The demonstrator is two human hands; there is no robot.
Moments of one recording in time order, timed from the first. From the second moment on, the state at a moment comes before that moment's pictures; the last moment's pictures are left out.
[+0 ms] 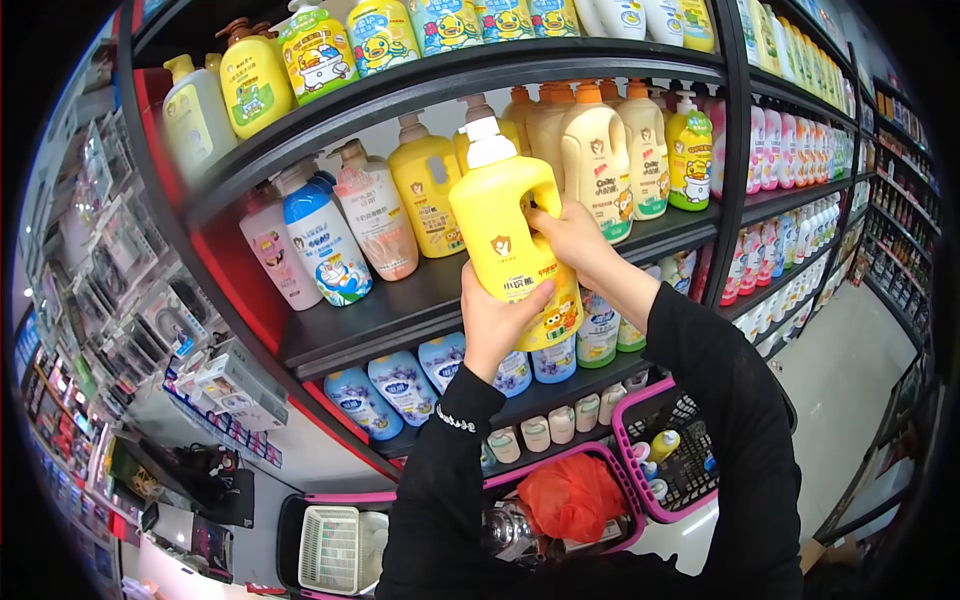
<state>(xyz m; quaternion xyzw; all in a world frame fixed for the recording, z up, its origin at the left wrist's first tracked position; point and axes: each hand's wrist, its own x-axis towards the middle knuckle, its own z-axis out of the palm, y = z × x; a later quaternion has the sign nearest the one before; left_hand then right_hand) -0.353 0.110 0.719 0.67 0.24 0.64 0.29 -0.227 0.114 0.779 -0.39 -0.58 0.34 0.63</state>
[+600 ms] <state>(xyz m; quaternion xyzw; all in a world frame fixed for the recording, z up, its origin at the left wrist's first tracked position) -0.284 -0.103 0.685 0.64 0.12 0.60 0.47 -0.143 -0.138 0.764 -0.35 -0.63 0.34 0.61</state>
